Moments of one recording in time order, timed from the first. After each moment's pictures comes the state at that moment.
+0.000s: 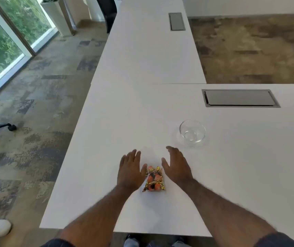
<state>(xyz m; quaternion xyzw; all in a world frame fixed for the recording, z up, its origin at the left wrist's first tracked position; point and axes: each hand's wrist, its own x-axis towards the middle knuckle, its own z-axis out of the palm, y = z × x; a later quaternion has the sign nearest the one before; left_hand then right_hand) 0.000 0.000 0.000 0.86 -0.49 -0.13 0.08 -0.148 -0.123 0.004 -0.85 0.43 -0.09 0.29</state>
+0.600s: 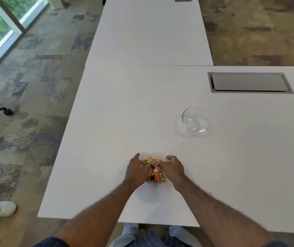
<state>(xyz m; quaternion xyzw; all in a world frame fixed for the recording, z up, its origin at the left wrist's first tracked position) -0.022 -0.008 -0.024 0.85 -0.20 -0.42 0.27 -0.140 -0.101 -0.033 -0.55 0.62 -0.03 0.56</state>
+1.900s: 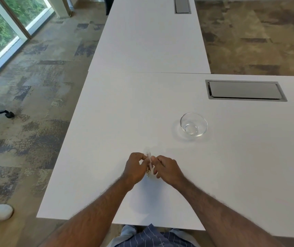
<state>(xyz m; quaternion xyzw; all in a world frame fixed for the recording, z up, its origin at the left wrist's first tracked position) -0.021 -0.017 0.024 0.82 -0.25 -0.39 0.33 -0.142 -0.103 0.017 -0.73 0.43 0.00 0.53</state>
